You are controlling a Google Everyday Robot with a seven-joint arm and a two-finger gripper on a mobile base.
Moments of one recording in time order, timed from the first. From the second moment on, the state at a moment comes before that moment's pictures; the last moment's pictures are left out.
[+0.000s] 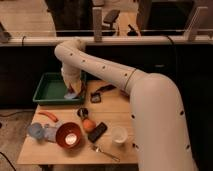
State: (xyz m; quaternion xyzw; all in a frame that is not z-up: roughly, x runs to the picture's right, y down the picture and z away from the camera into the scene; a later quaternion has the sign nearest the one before) arm -0.185 -0.011 0.765 -0.23 -0.23 -0.41 0.85
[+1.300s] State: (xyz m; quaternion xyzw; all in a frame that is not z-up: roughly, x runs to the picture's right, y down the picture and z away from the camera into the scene) arm -0.226 0.110 0.658 -0.26 -0.30 -0.57 0.72
